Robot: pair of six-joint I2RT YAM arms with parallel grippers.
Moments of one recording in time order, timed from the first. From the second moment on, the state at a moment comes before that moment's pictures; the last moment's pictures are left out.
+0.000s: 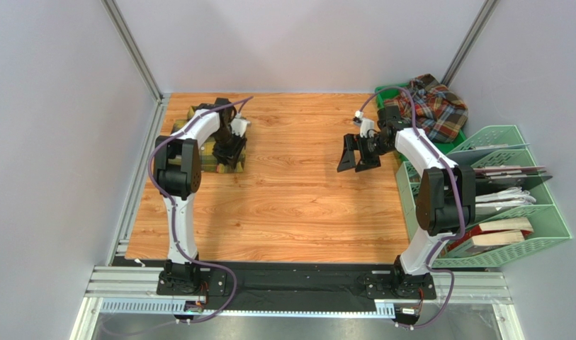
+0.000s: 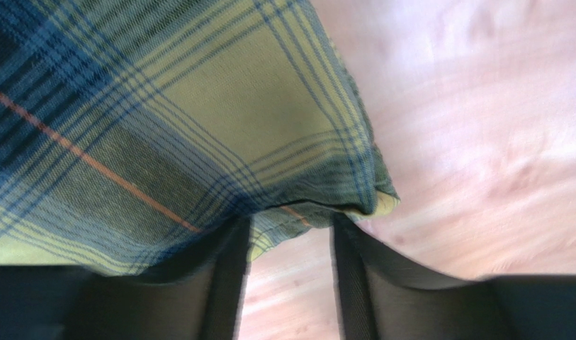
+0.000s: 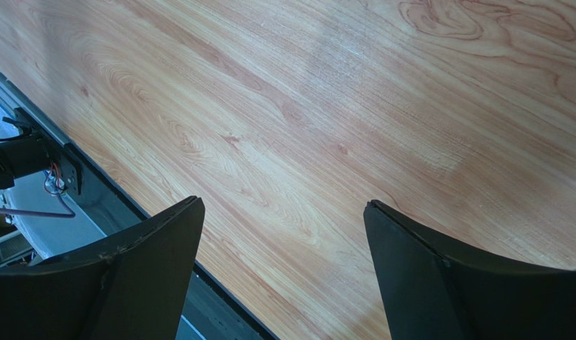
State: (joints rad) left arm -0.15 2.20 1.76 -1.02 0.14 0.32; right arm 0.09 1.77 1.35 -0.81 -0.64 -0.08
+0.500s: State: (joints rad) left arm -0.10 1.89 1.59 -0.90 0.11 0.11; right arm 0.09 1.77 1.35 -0.81 -0.64 -0.09
